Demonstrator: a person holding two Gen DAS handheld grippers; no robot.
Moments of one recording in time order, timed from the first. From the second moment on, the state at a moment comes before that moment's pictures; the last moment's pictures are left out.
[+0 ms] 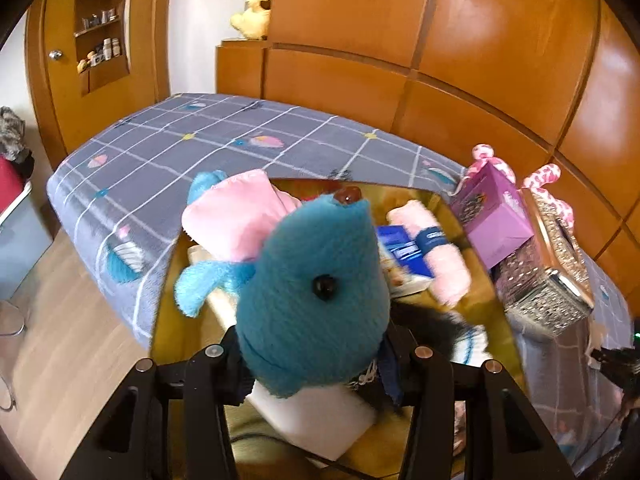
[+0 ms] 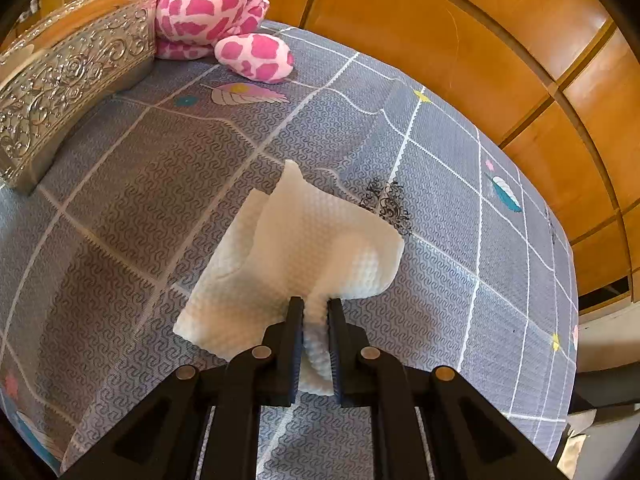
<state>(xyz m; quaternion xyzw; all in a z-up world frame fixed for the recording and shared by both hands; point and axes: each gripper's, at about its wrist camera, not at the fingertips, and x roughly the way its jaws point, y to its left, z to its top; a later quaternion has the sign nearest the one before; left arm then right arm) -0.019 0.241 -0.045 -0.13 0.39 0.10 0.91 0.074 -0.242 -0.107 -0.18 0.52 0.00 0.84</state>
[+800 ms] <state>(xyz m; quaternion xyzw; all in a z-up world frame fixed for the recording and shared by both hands) -0.023 0.229 -0.032 -0.10 0.36 0.11 0.92 0.082 -0.245 -0.103 -0.14 0.52 -0.04 0.84</state>
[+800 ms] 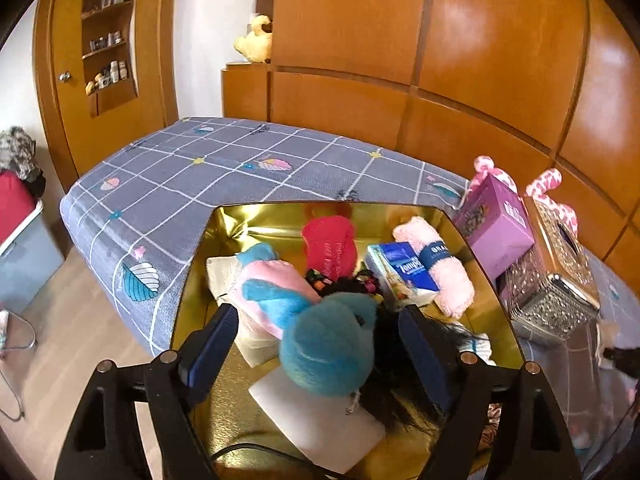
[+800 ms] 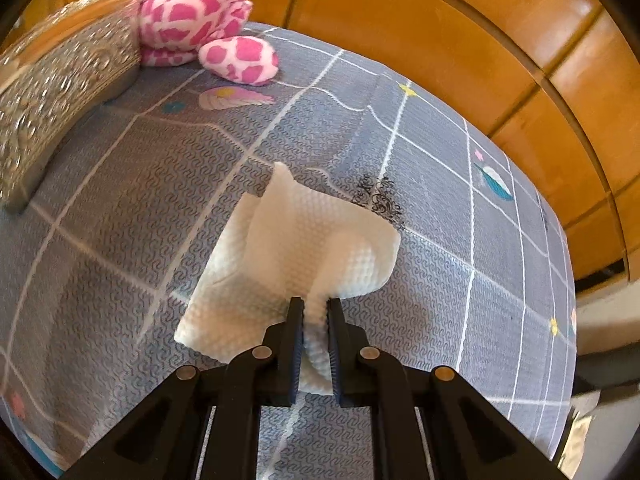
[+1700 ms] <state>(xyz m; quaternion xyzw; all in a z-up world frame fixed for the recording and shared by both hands) -0.023 0.216 -0.034 -0.10 0.37 0.12 0.91 0.031 -0.118 0.011 -0.02 0.39 0.20 0.90</state>
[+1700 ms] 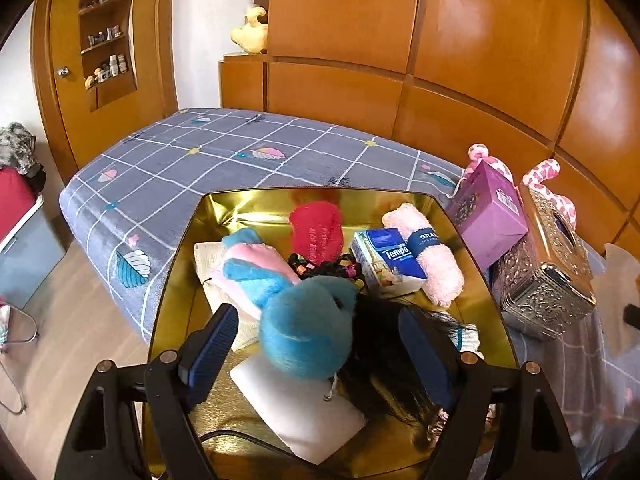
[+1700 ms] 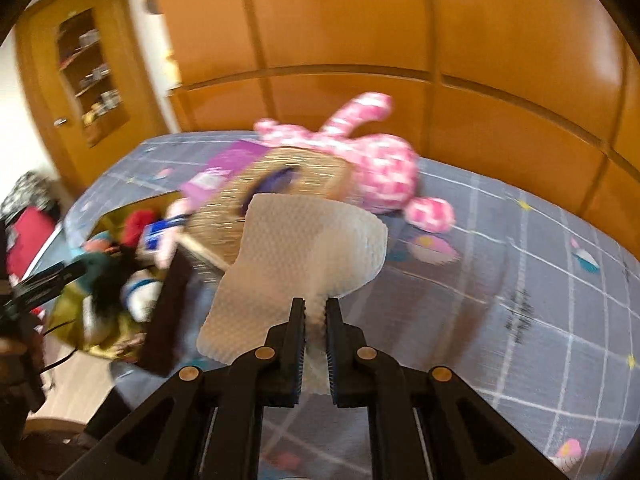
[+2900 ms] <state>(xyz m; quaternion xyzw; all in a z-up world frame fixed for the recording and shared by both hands) -0.039 0.279 -0.010 -0.15 0.33 0.21 0.91 0.026 0.109 -0.059 -0.17 0.46 0.40 0.77</state>
